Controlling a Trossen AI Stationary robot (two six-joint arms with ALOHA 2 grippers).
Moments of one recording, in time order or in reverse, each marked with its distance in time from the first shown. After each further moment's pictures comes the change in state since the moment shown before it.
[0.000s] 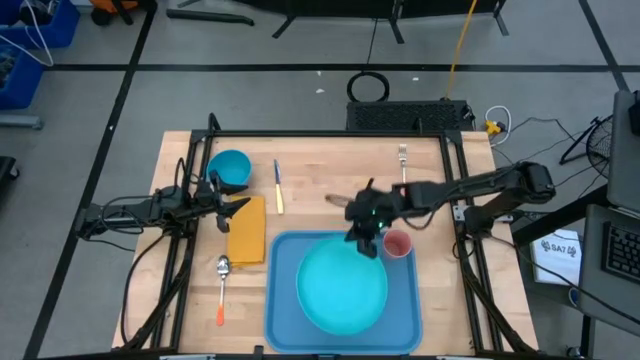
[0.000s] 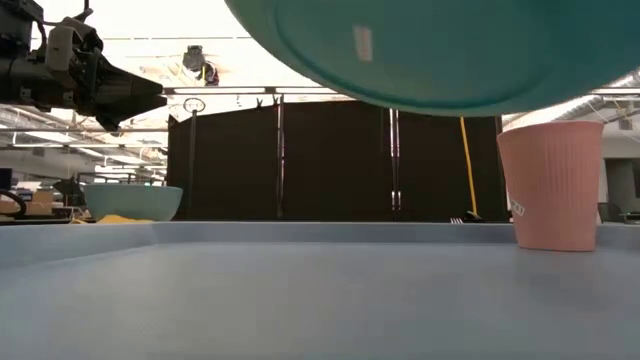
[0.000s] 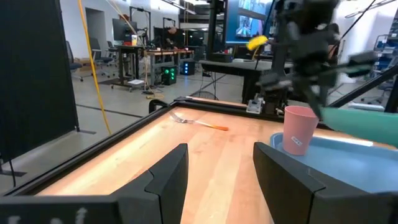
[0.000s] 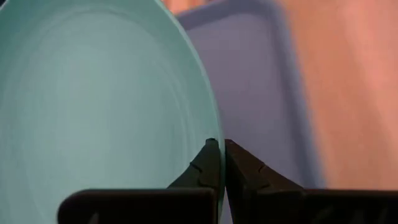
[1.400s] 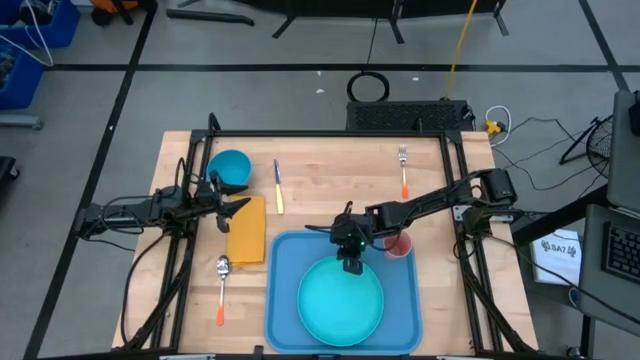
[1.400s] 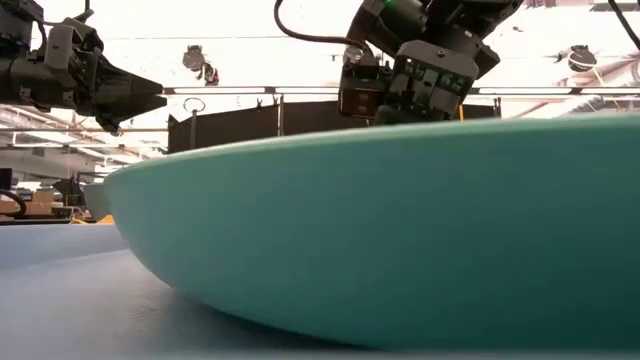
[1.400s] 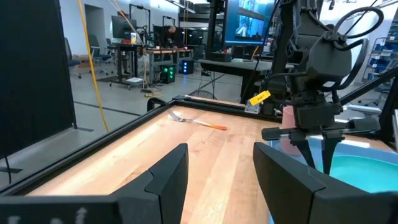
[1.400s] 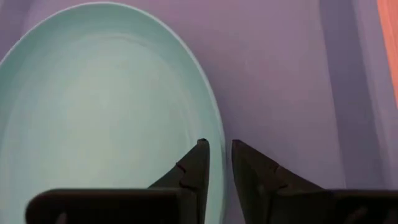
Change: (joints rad) left arm 0.000 0.006 0.000 0.008 0.002 -0.018; right arm 0.047 0.304 0.001 0.153 0.001 -0.036
